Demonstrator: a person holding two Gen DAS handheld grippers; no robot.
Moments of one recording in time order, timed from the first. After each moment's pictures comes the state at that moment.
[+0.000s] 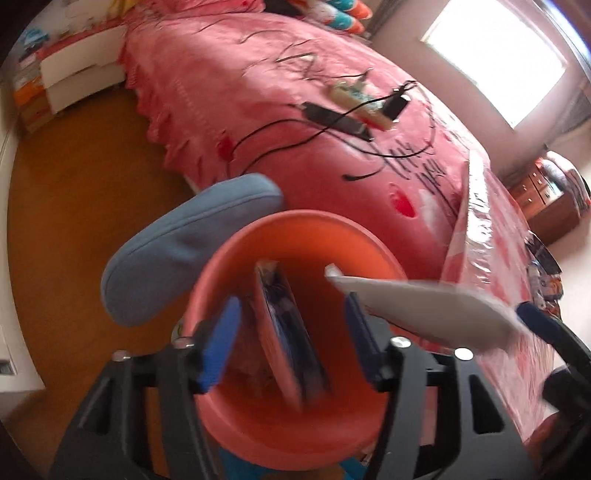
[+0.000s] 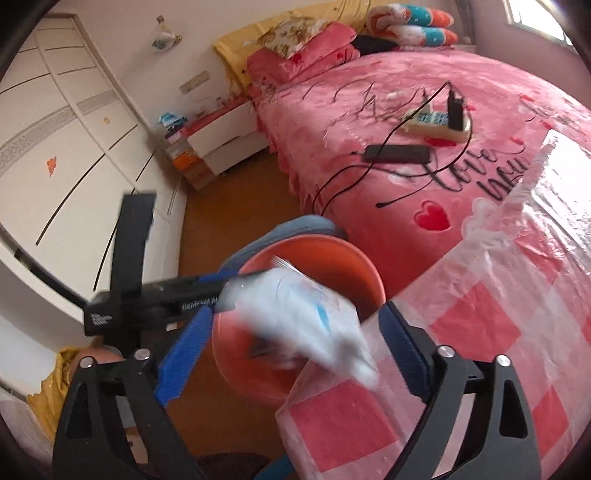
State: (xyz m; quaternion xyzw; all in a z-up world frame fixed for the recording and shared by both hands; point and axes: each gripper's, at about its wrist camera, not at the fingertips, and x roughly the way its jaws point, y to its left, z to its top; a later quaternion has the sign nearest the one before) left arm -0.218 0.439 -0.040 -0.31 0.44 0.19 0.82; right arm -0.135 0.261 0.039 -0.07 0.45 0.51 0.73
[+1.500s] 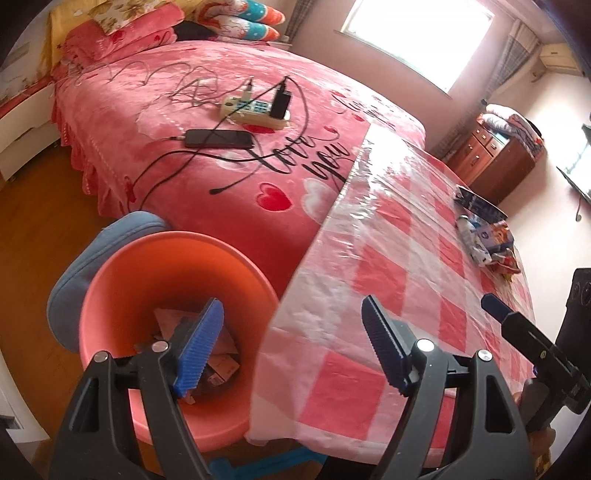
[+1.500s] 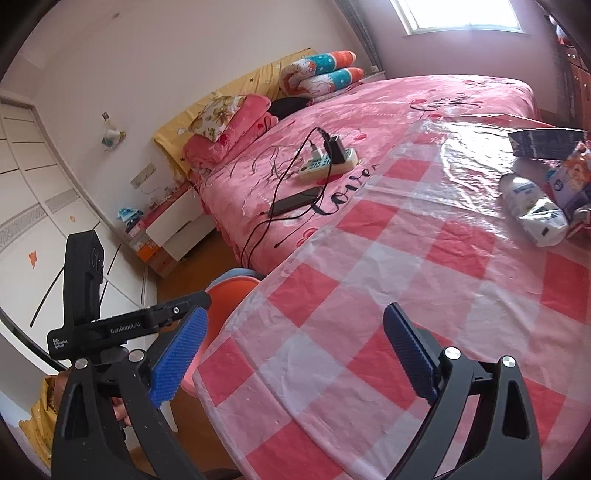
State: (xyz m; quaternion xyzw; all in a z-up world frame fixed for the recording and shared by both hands) left arm -0.176 0.323 0.021 -0.23 0.42 0.09 0.87; right arm -0.107 0.087 0.044 0.07 0.40 0.42 0.81
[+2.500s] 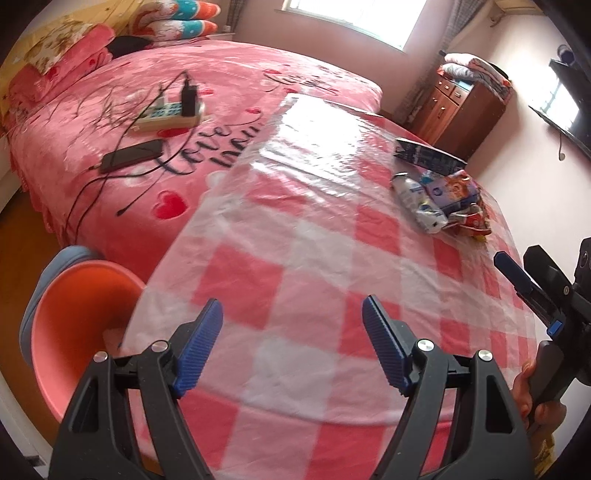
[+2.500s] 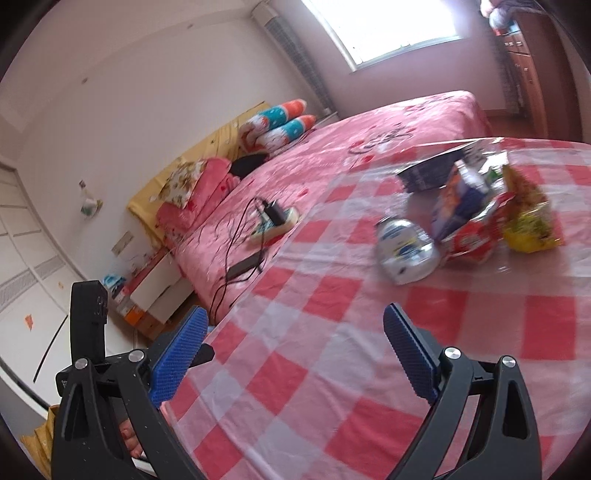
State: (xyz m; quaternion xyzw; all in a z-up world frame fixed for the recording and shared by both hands) left arm -0.106 0.214 0.040 -0.16 0.46 0.02 0.88; right arm -0.071 -0.051 0.066 0.17 0.34 0.34 0.86
